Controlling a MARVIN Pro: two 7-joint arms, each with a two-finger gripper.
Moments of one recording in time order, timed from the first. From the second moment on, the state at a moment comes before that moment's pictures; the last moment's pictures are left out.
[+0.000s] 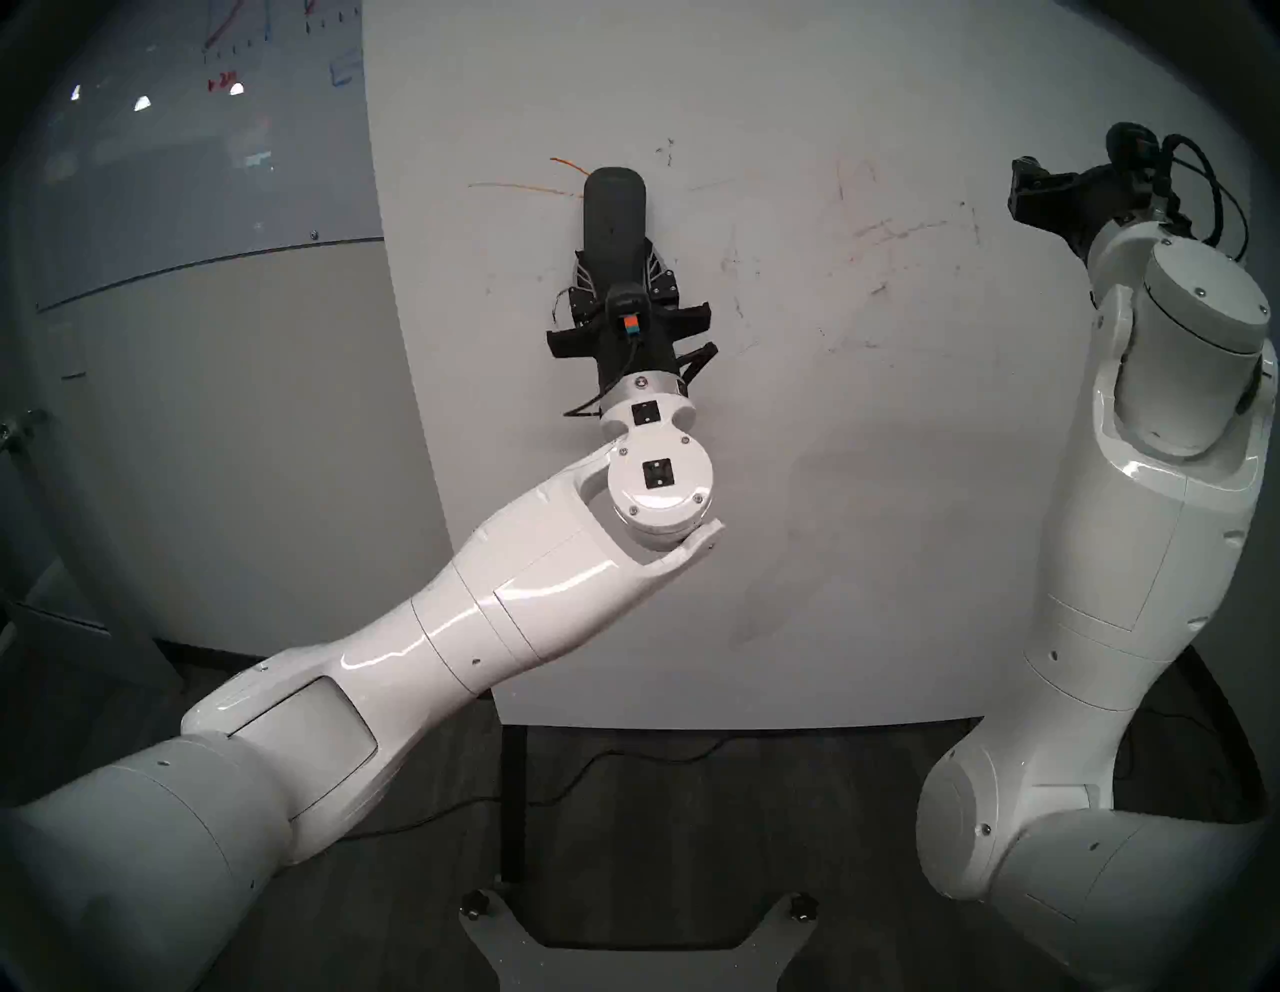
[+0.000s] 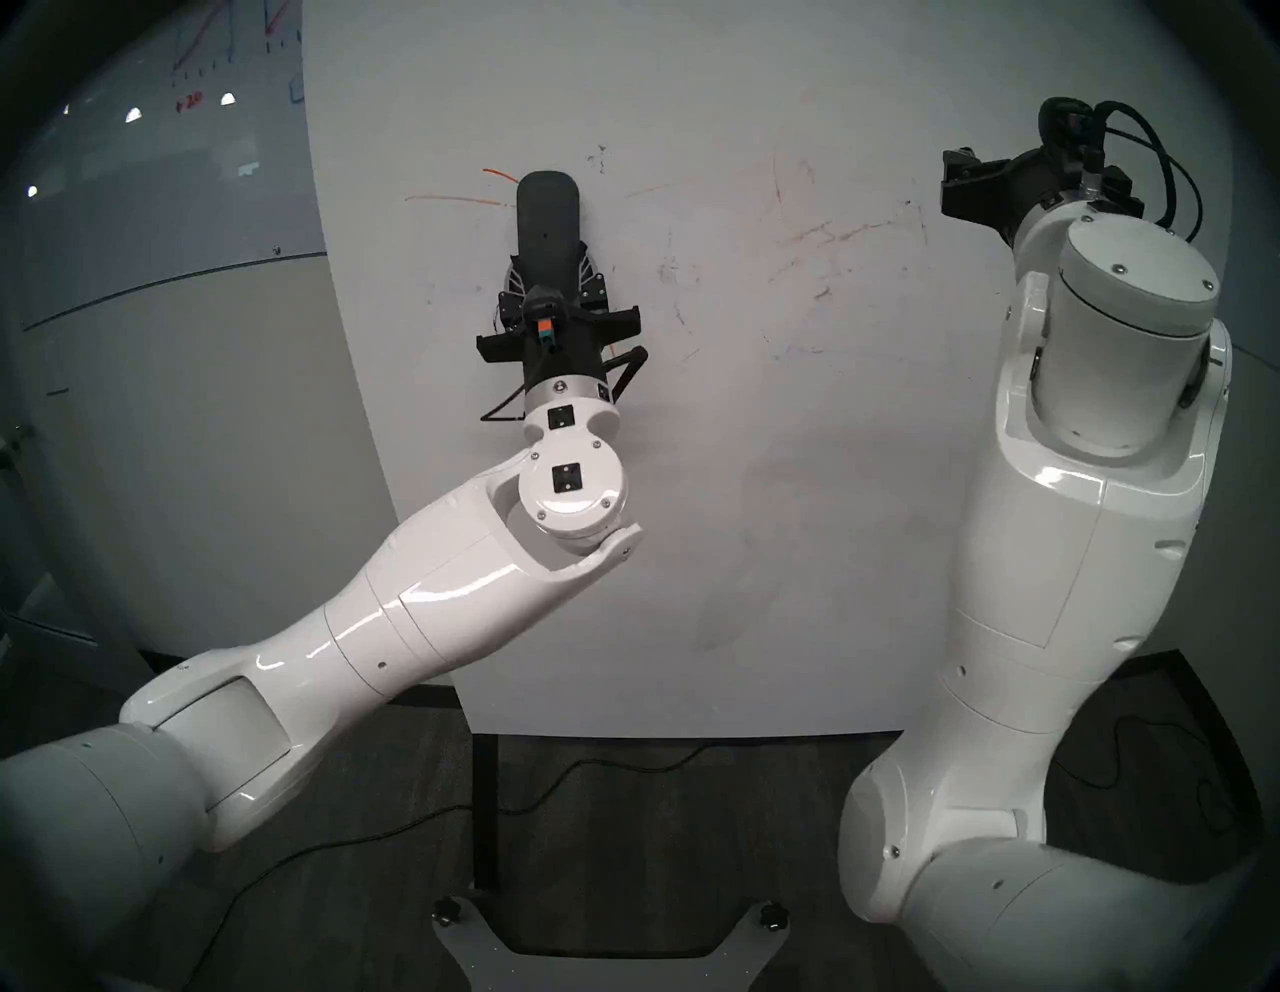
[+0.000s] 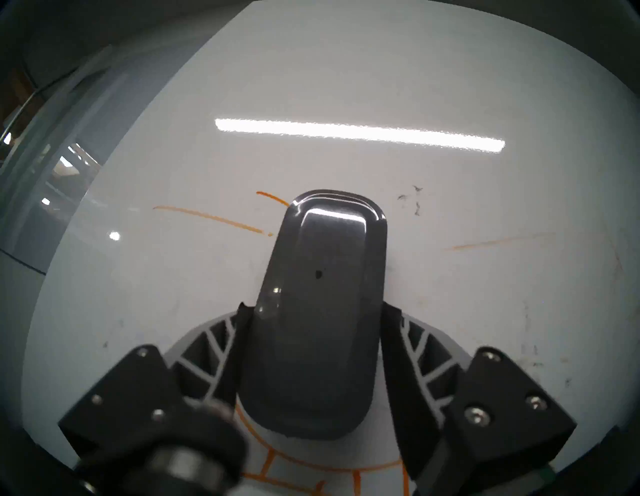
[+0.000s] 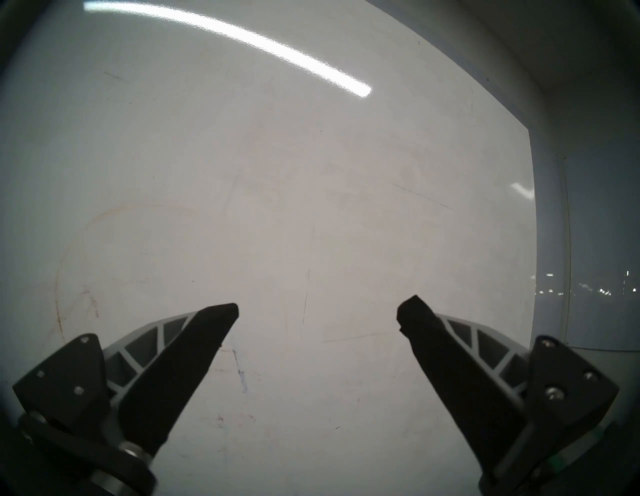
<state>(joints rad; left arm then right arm) 0.75 -1.35 -0.62 -1.52 -0.33 -0.20 1.09 -0.91 -1.45 1.75 -2.23 -0.45 0.89 0.23</state>
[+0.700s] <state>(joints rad) 0.75 -1.29 -0.53 -1.44 -0.20 -0.42 1.02 -0.91 -1.45 1.75 -2.23 -0.44 0.89 0.23</state>
